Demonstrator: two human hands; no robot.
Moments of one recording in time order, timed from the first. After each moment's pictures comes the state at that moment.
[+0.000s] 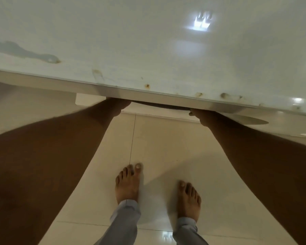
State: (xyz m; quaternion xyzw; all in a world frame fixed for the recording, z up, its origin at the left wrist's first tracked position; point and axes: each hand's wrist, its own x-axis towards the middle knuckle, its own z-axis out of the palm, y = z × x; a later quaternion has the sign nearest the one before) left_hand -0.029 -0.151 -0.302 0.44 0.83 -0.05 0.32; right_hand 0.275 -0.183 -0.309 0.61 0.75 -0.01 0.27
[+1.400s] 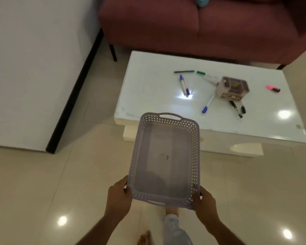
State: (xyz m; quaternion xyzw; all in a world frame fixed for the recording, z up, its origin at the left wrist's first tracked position) left_hand -0.037 -0.297 0.244 0.43 0.77 0.23 0.41; right_hand 0.240 -0.270 0.227 0.75 0.46 -0.44 -0.16
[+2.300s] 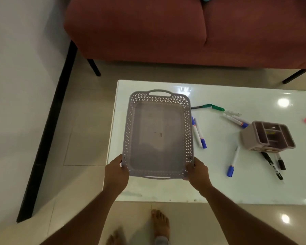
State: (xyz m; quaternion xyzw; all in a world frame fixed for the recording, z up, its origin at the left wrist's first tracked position) left_hand -0.138 0.151 0.183 0.45 0.79 0.21 0.36; right_hand 0.126 0.181 0.187 0.76 0.44 -0.47 -0.11
